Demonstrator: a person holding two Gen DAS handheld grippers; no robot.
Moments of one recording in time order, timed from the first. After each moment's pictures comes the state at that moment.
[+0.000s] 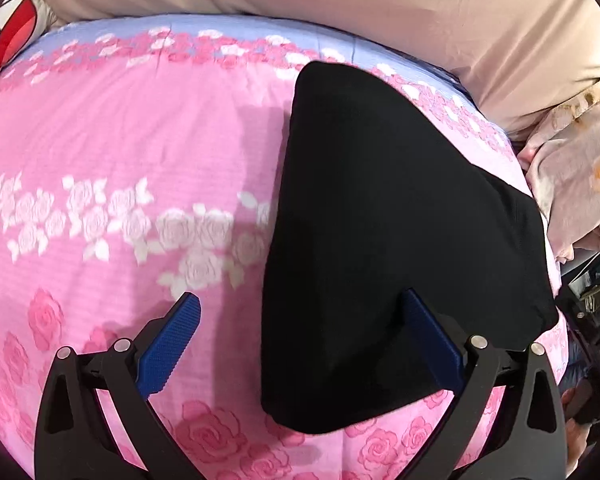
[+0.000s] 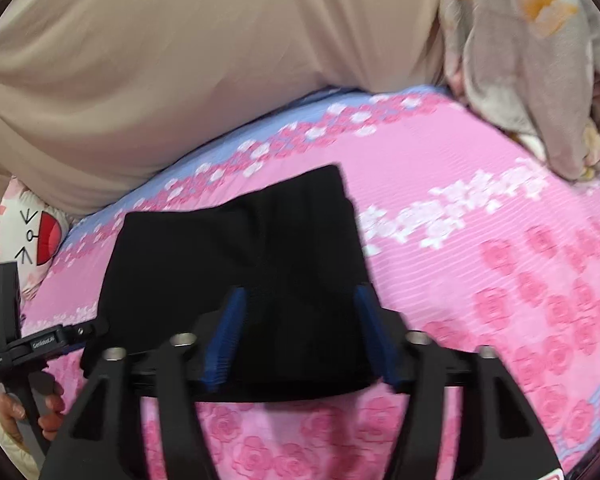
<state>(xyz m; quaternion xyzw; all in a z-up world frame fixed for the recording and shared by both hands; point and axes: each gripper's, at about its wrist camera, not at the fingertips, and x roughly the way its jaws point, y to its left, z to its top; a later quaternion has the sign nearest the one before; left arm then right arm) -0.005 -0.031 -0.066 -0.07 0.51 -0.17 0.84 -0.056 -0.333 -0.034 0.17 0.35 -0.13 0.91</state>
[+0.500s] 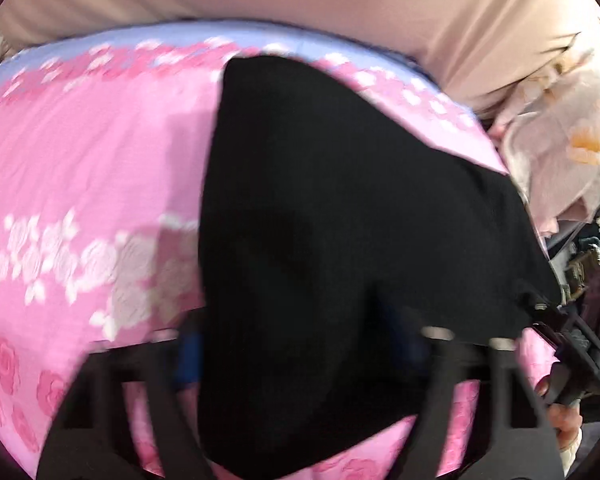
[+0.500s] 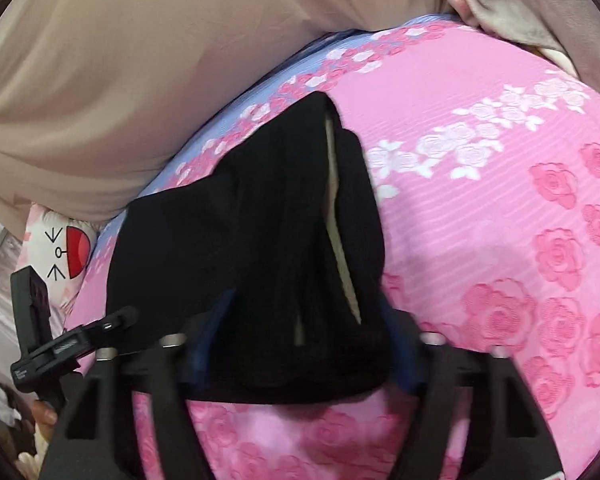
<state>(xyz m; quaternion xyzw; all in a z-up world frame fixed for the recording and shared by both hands) 0.004 -0.066 -0.067 -0.05 0.48 -0.24 0.84 -0.031 -0.343 -0.087 0.29 0.38 -0.03 0.88</state>
